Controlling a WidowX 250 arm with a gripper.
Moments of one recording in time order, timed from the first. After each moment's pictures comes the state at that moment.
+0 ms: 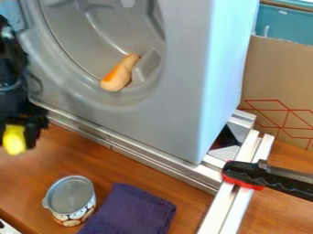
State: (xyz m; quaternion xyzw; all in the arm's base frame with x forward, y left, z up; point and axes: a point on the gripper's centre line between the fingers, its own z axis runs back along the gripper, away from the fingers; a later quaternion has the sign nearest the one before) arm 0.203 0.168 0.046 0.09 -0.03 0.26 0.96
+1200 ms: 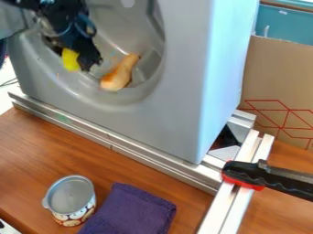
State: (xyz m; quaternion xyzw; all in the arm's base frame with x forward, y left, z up) arm 0.311 0.126 0.140 0.20 -0.31 0.02 0.93
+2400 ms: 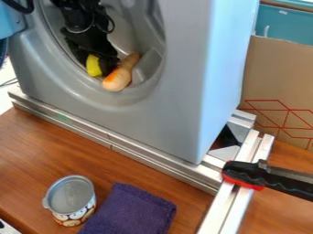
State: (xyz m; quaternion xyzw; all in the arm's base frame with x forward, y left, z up) arm 0.359 0.137 0.096 0.11 -0.23 0.01 0.97
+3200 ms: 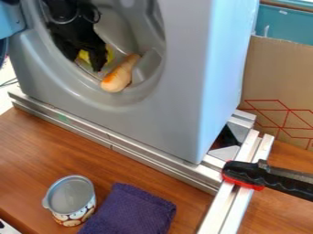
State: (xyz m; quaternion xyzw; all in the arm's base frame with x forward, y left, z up) arm 0.349 0.155 0.109 0.09 -0.22 0.04 0.97
